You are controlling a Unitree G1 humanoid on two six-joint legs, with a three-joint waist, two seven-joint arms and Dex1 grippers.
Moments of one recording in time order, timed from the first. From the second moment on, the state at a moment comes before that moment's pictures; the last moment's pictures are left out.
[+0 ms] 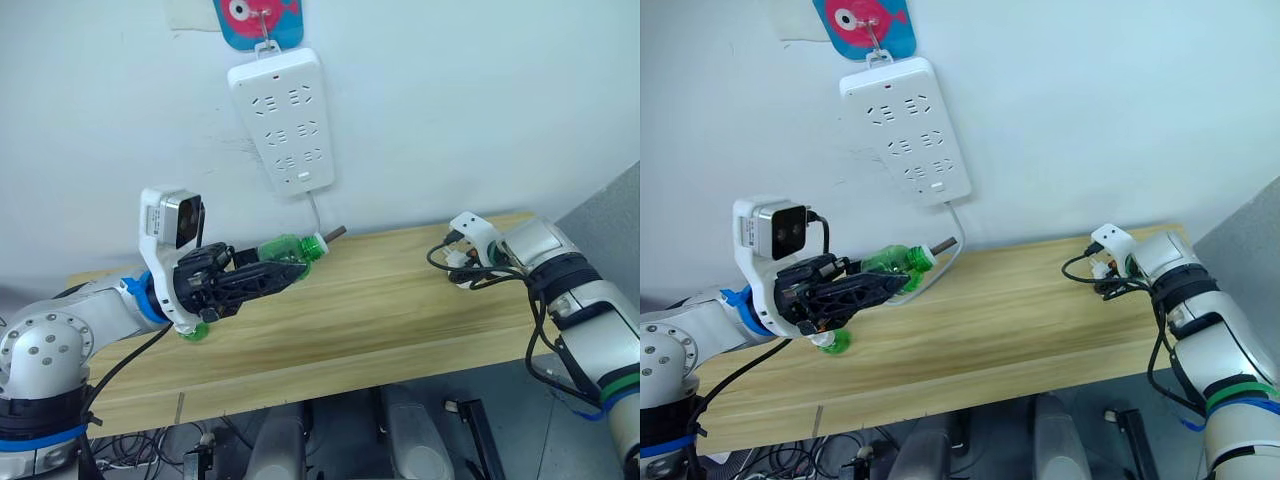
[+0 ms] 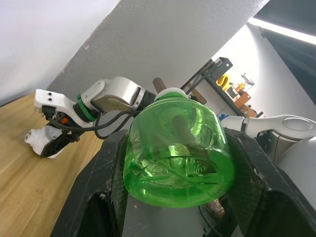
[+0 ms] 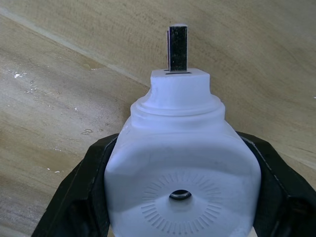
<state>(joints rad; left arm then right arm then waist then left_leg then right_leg) -0.29 0.79 0.28 -0.39 -1.57 0.98 -0.76 -1.02 -0.63 0.53 0.79 0.00 0.86 0.85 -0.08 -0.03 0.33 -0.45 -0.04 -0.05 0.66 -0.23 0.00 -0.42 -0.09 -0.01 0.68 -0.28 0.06</state>
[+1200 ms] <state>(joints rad) -0.29 0.70 0.29 -0.37 -1.42 0.86 -0.85 -0.81 -0.87 0.30 -0.04 0.16 1.25 1.09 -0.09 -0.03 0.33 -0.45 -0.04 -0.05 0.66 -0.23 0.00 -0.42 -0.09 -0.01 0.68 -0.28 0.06</state>
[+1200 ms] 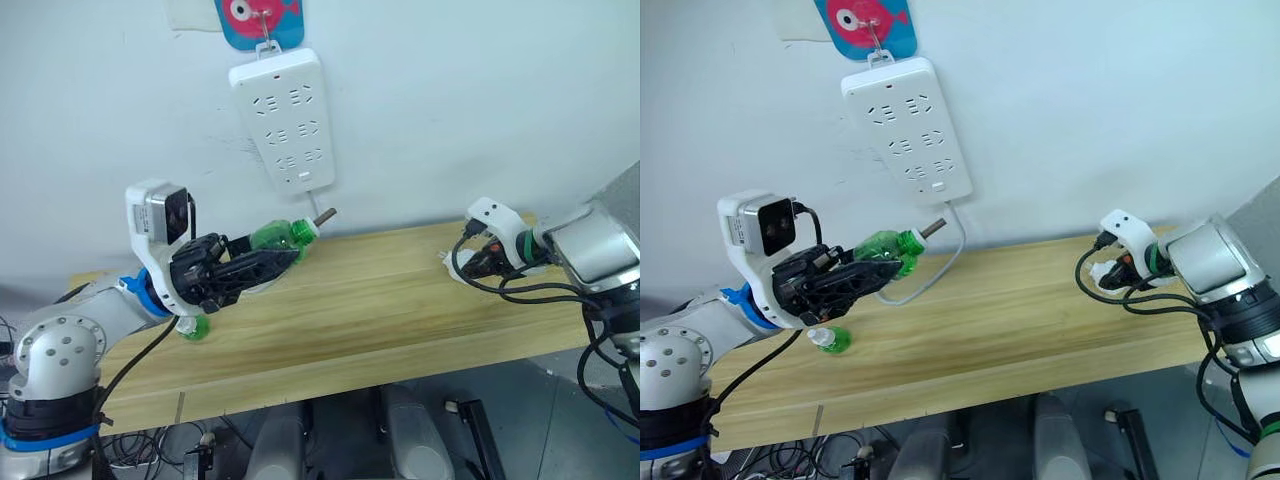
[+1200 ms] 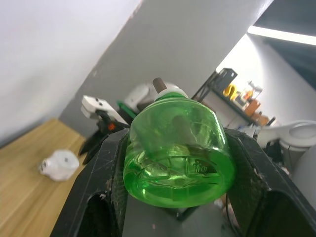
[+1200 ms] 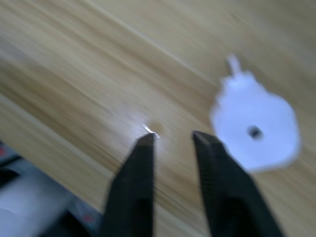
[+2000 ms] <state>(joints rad) -0.31 0.60 0.28 -0.35 -1.27 0.74 -0.88 -0.73 -0.49 -0.31 -0.27 1.05 1.61 0.67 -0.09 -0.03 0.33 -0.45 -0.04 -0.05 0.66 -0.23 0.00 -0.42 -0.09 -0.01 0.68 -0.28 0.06</state>
